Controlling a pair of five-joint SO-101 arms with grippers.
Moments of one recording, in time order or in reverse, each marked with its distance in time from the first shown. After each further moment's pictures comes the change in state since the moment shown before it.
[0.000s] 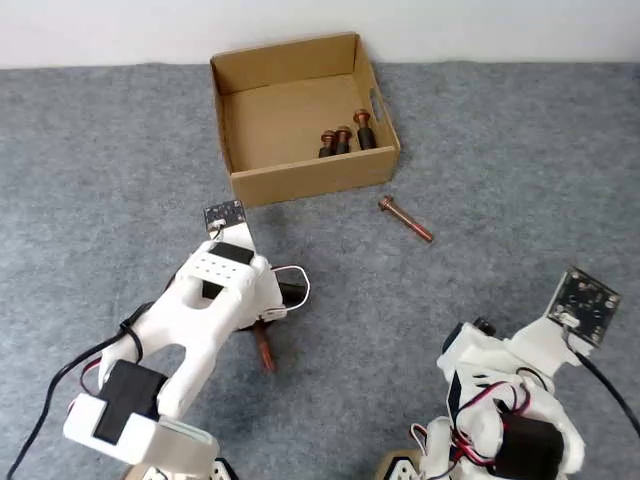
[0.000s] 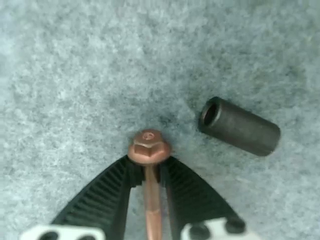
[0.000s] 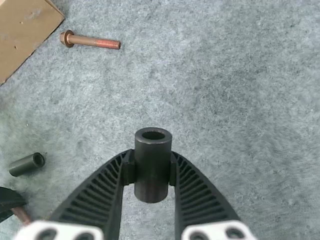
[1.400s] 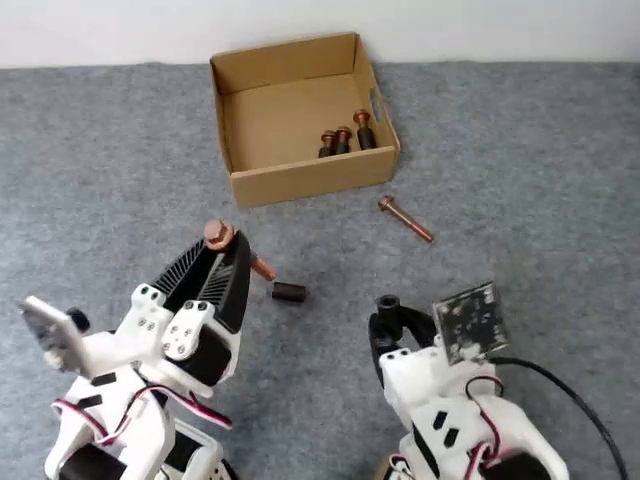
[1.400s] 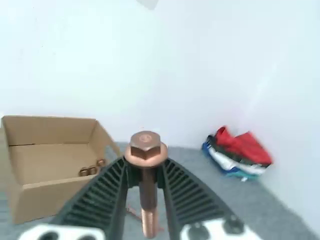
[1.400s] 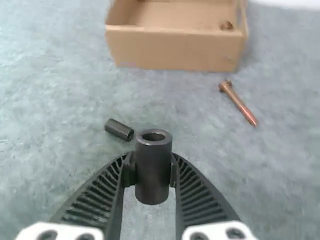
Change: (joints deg) left arm 8.0 -97.1 16.7 -12.0 -13.1; right arm -34.7 -16.2 5.8 -12.0 20.1
